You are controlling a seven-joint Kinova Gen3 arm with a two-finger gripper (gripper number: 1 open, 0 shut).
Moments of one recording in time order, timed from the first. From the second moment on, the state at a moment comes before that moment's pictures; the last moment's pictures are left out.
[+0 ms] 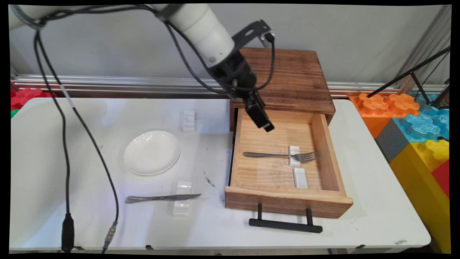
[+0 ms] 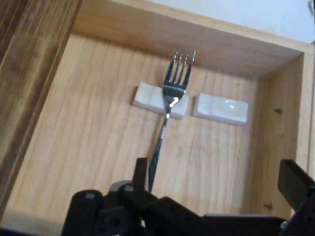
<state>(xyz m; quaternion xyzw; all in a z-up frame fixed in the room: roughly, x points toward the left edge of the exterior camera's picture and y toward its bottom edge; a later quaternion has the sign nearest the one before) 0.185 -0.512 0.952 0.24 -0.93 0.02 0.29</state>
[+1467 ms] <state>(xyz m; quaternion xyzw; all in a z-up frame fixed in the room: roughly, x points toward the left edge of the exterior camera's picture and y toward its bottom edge) 0.345 -0.405 0.925 0.25 -0.94 0.03 0.24</state>
